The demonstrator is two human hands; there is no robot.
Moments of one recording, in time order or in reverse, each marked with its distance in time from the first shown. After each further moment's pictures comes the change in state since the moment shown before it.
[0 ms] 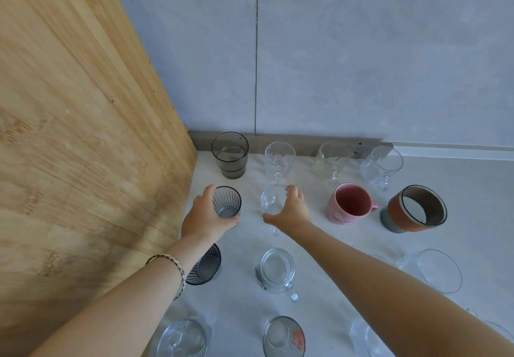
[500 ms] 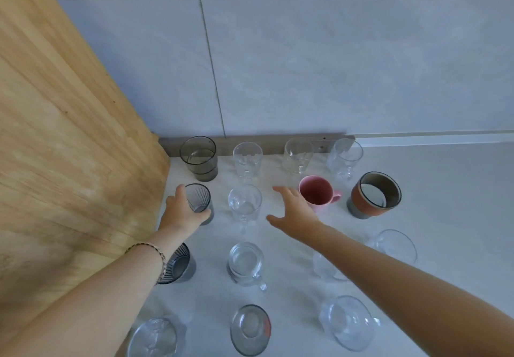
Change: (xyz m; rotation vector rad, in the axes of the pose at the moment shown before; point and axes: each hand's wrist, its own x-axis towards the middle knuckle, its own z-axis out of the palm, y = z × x) left_hand 0.005 0.018 0.010 -0.005 -0.009 -0.064; right_hand -0.041 0.041 -0.066 -0.169 -0.015 -0.214
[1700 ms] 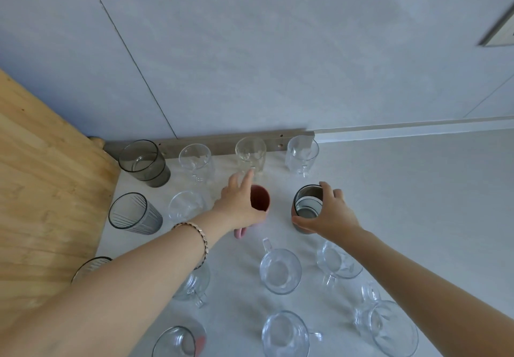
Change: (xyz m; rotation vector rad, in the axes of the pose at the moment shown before) left_hand -0.031 0.168 0.115 0.300 -0.392 0.311; right_hand -0.015 0.143 -0.088 -0.048 0.069 0.336
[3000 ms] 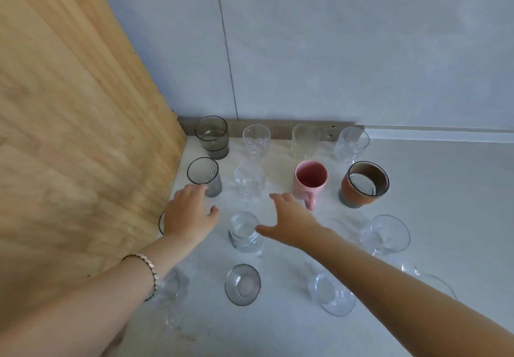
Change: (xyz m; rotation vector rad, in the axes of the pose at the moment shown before) left_hand -0.143 -0.150 -0.018 0.108 0.541 -0.233; right_hand -0.105 -0.134 0.076 -0.203 -0.261 -0.378
